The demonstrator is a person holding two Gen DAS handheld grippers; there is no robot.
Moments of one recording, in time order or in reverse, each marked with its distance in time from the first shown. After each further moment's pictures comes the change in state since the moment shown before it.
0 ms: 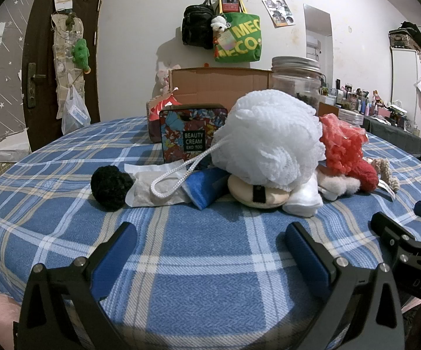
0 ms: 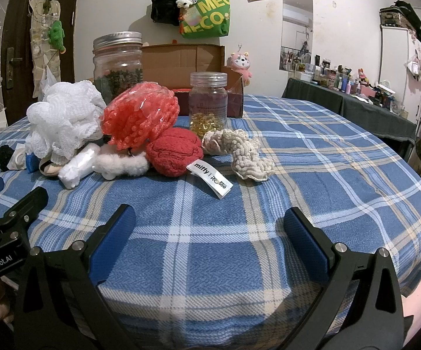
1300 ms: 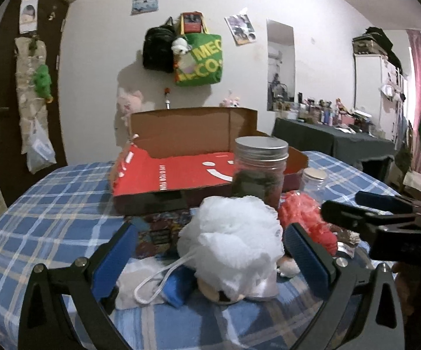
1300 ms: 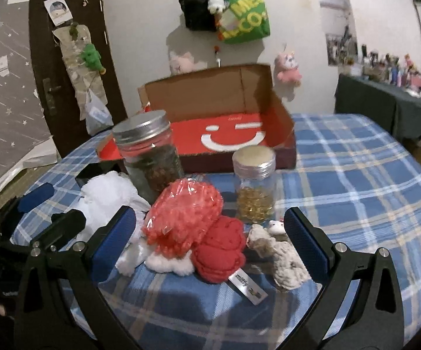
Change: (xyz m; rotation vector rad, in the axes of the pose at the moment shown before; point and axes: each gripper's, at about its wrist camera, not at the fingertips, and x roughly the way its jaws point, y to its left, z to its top) left arm -0.006 -0.008 0.086 0.088 -0.068 -0.195; right arm 0.024 -0.017 0.095 0.060 0.039 0.337
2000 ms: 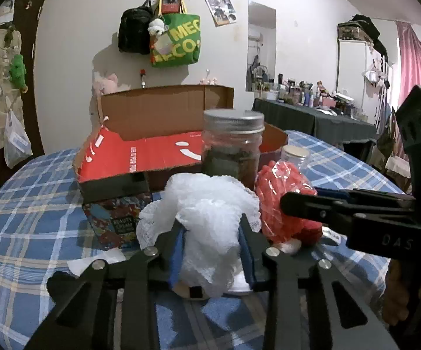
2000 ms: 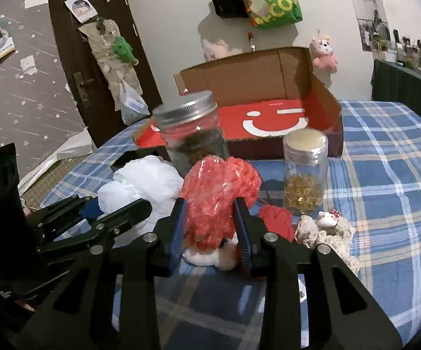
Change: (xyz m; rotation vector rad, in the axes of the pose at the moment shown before) left arm 0.016 -0.014 -0.008 0.023 0.092 -0.106; right arm 0.006 0.013 -0.006 -0.014 0.040 0.195
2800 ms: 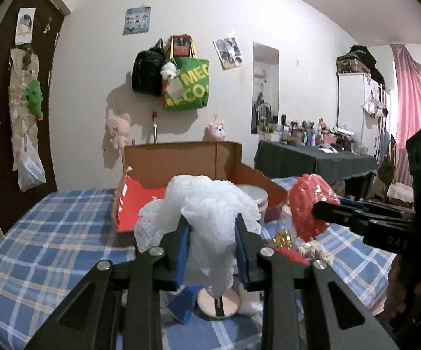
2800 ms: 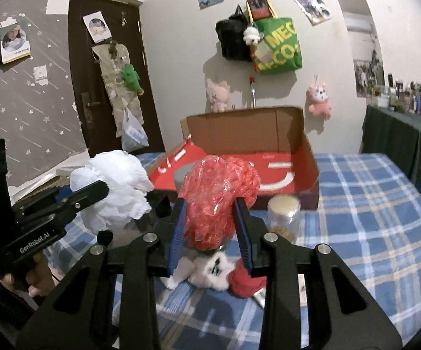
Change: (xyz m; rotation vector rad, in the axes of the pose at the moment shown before) left arm -0.064 0.025 0.039 -0.010 -0.201 0.025; right arm -0.063 0.021 0.032 -0.101 -0.185 -0.055
